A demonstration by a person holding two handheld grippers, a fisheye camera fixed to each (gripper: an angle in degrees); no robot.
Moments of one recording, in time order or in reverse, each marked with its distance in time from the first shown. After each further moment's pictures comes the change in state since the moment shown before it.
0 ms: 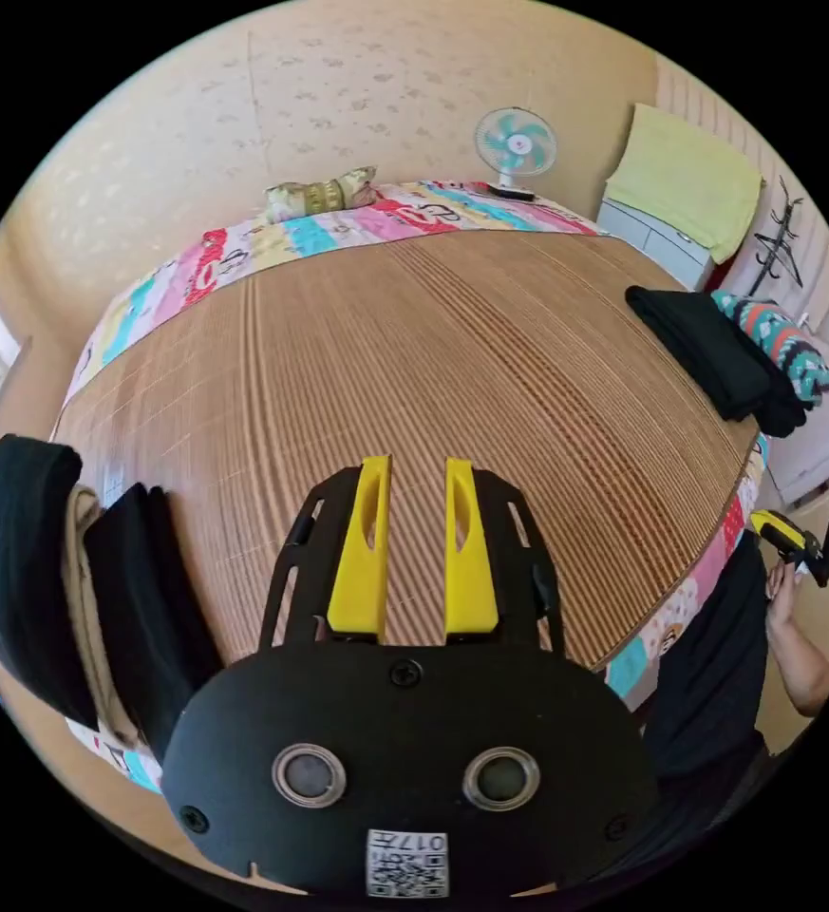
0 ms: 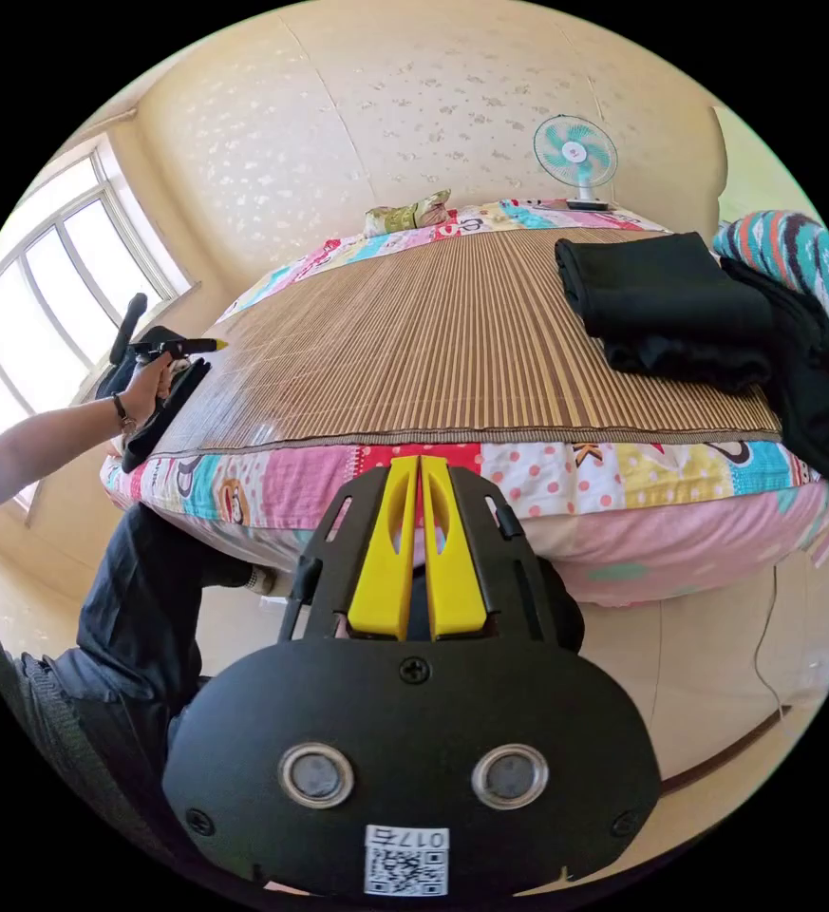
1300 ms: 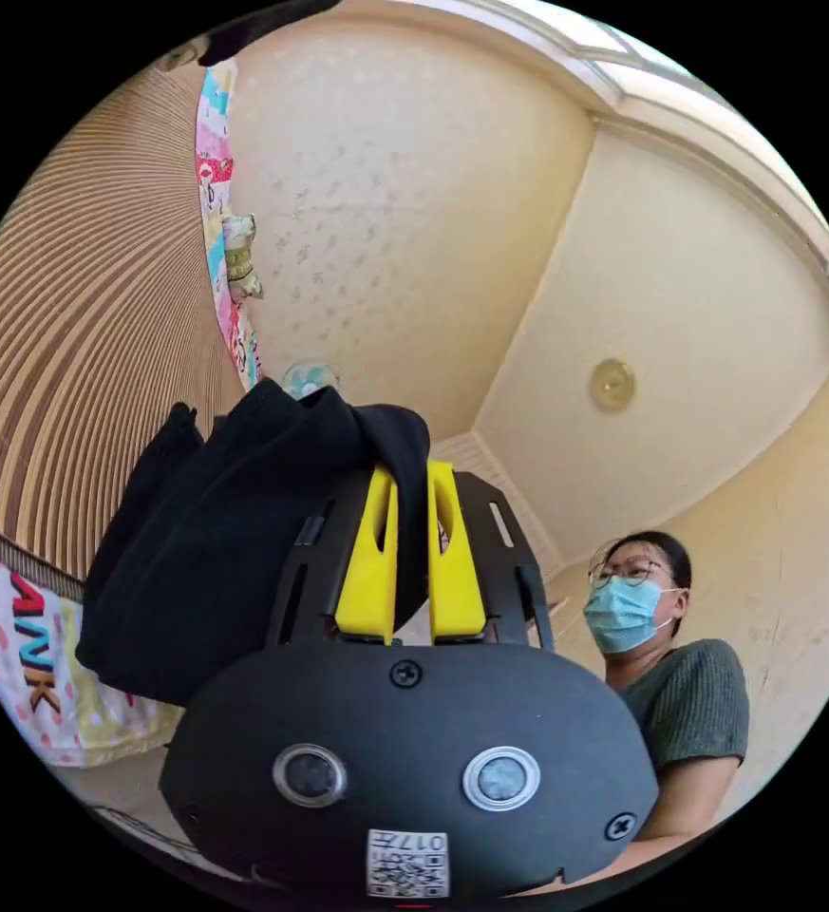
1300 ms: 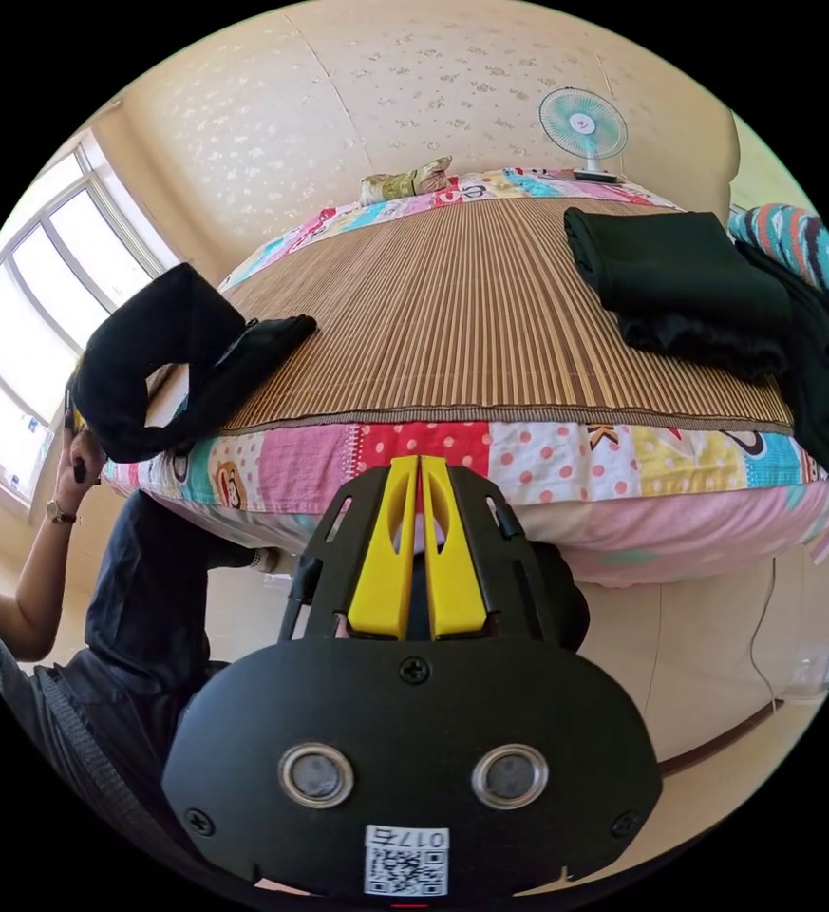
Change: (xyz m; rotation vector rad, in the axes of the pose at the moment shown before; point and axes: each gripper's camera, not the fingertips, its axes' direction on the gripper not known) left arm -0.036 0.315 -0.100 0.754 1.518 -0.707; right arm 0.021 -0.024 0.049 -0.095 0.003 0.014
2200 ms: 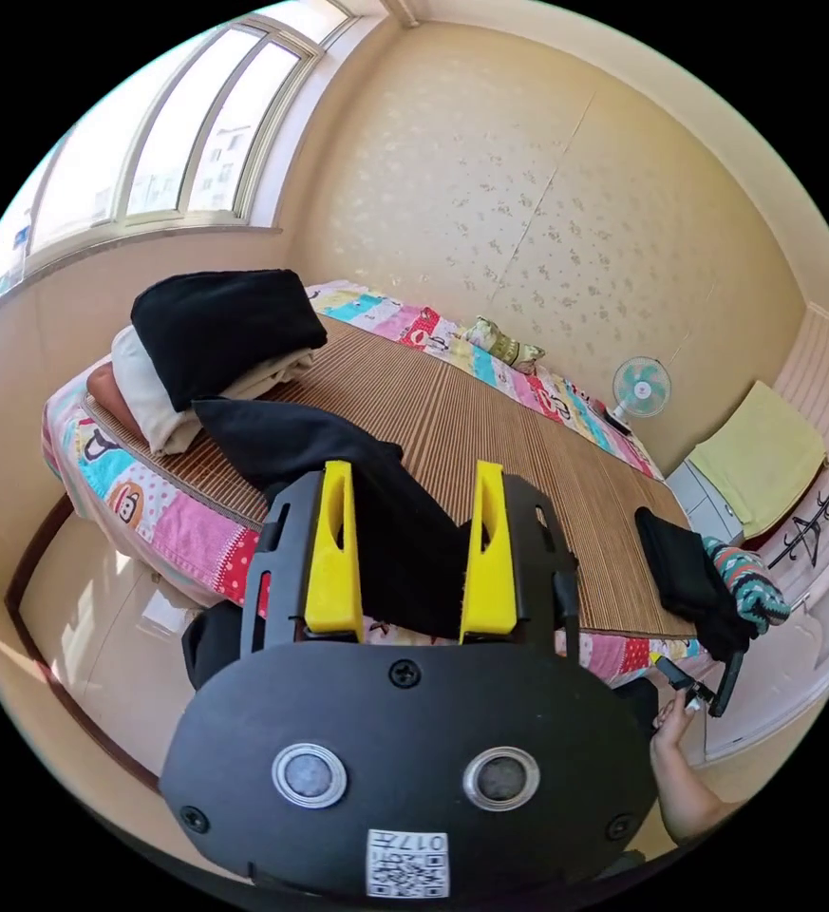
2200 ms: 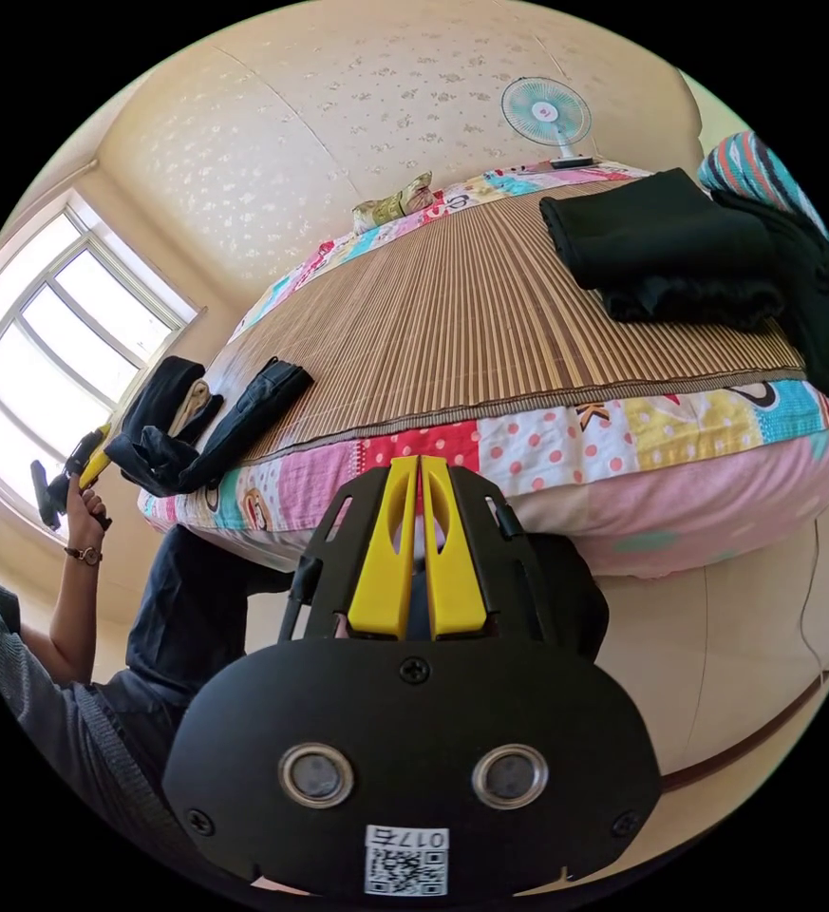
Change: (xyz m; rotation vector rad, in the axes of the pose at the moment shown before) left arm 0.083 0.093 0.166 0.017 -1.389 0.538; right arm 0.090 -0.043 -0.009 0.068 -0.127 0.107
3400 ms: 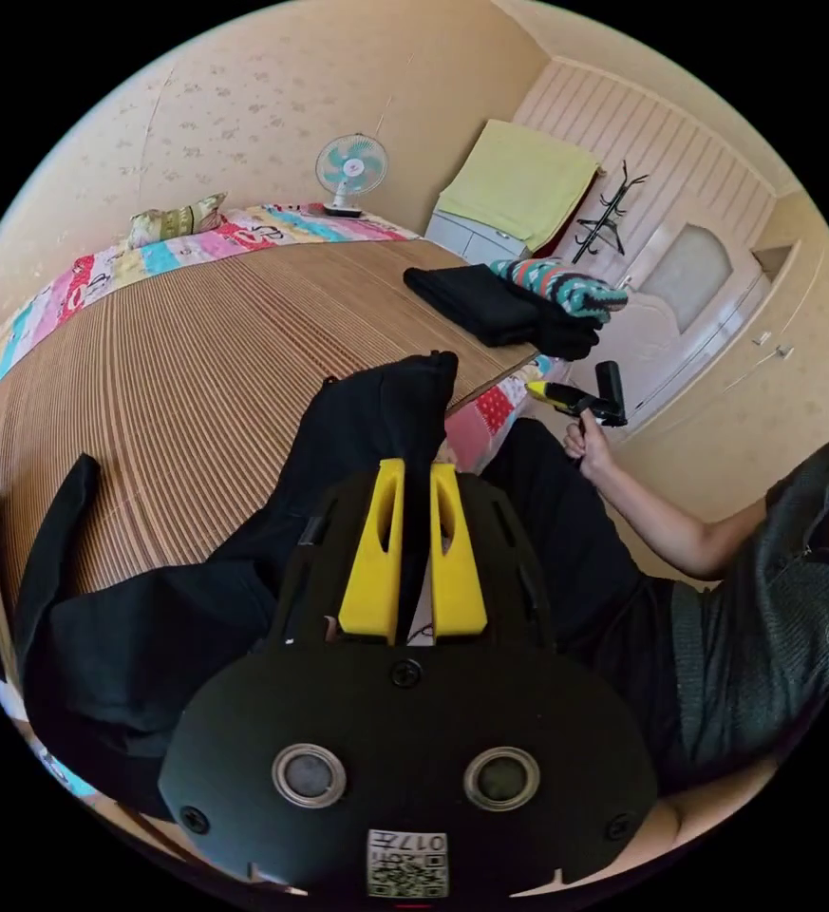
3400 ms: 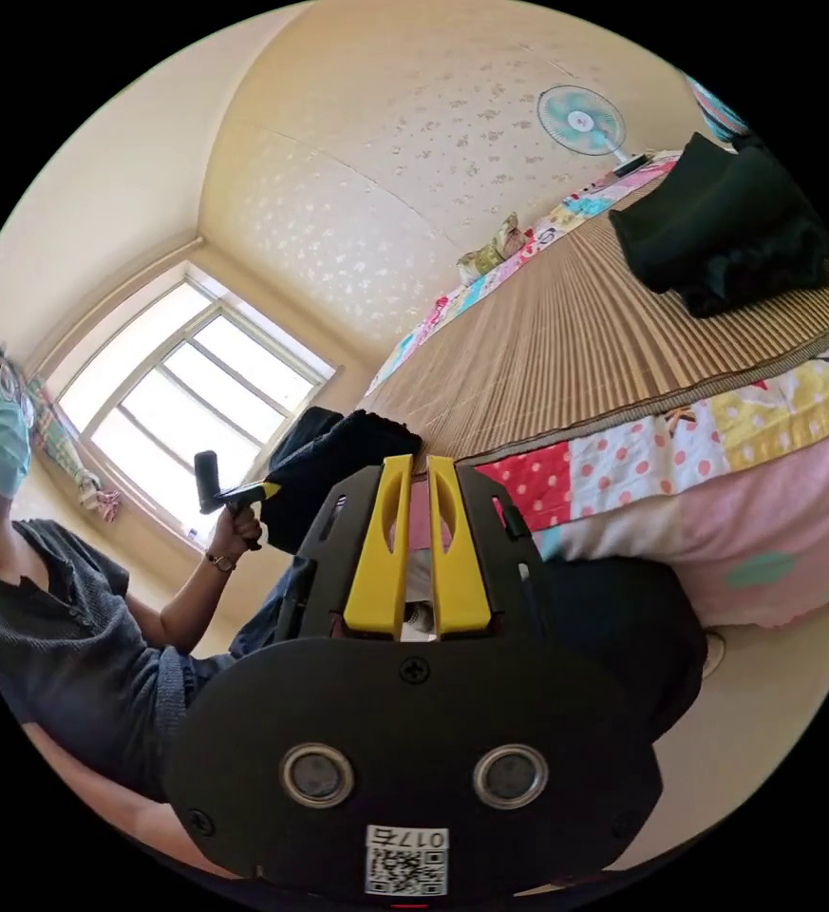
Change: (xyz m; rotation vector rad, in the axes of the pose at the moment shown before) left arm 0.051 0.054 0.129 -0.469 0.669 0.740; right arm 0.080 0.016 -0.074 0.173 -0.503 -0.024
